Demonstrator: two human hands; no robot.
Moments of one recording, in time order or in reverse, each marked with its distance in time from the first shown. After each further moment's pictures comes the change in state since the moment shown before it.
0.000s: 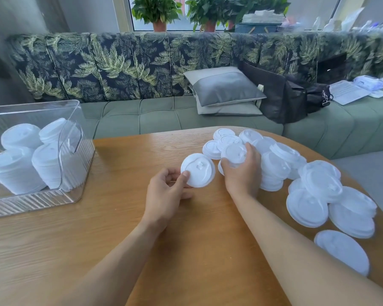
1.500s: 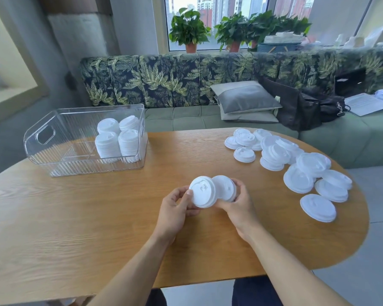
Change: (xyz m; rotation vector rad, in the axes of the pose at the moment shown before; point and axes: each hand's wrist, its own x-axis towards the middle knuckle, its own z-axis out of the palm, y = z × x) left_hand -0.175 0.025 -0.071 -0.061 -0.001 -0.072; right_hand -0.190 -0.021 -0.092 0.483 -0.580 0.225
